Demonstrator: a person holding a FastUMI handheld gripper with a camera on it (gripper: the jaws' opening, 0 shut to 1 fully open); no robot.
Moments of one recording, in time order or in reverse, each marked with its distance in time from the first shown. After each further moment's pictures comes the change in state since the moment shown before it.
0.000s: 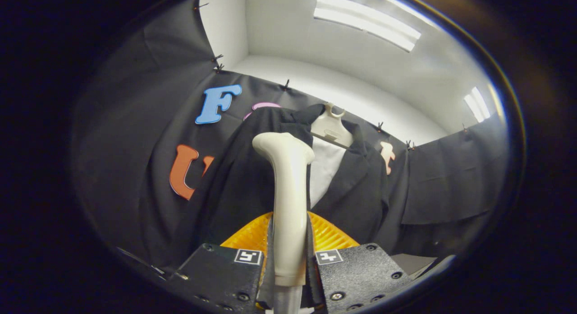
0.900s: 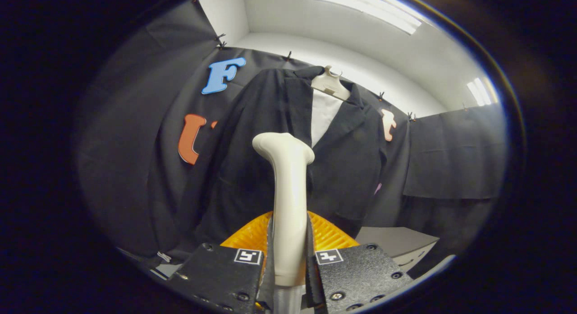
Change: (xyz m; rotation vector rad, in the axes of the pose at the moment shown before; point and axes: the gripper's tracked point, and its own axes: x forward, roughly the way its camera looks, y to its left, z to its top) arm -0.063 0.007 -0.093 0.016 0.206 0.040
